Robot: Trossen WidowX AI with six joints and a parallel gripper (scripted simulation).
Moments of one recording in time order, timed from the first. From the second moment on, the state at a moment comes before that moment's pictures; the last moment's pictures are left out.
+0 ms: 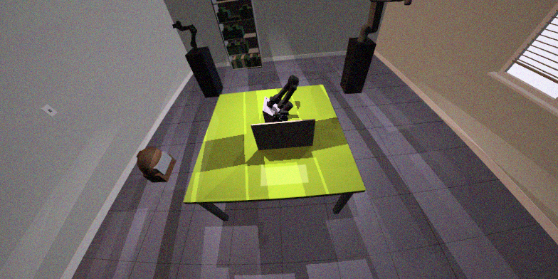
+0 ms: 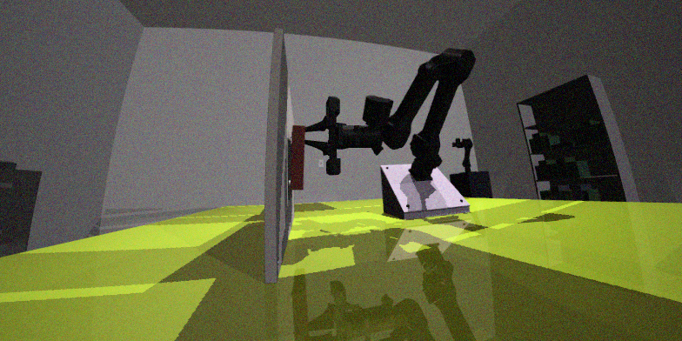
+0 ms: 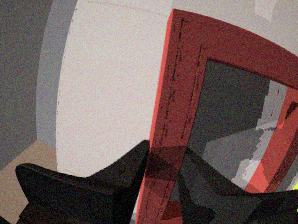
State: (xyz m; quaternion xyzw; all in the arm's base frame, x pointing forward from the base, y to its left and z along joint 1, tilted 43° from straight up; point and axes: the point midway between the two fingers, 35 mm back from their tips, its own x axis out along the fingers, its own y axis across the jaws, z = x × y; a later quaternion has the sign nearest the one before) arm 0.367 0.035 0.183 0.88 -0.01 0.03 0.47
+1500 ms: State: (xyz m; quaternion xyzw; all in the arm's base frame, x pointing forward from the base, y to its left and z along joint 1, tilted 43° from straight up) arm 0.367 0.033 0.186 0.88 0.00 0.03 0.47
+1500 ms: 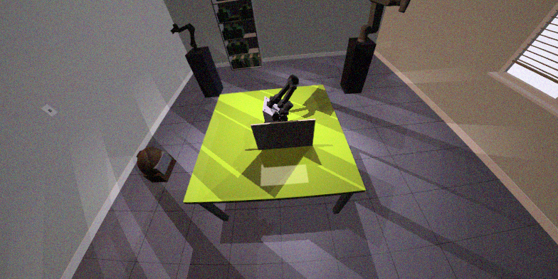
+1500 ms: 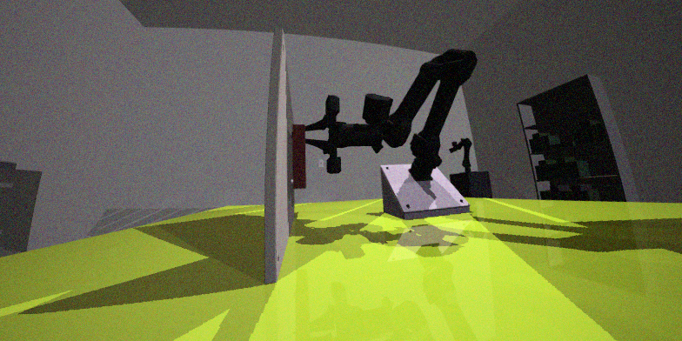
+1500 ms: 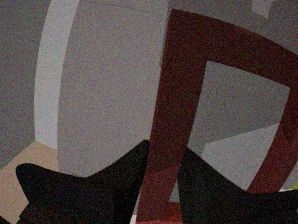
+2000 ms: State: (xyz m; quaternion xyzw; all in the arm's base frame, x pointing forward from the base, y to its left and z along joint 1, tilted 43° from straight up) arm 0.367 0.032 0.187 0.88 0.00 0.03 0.47
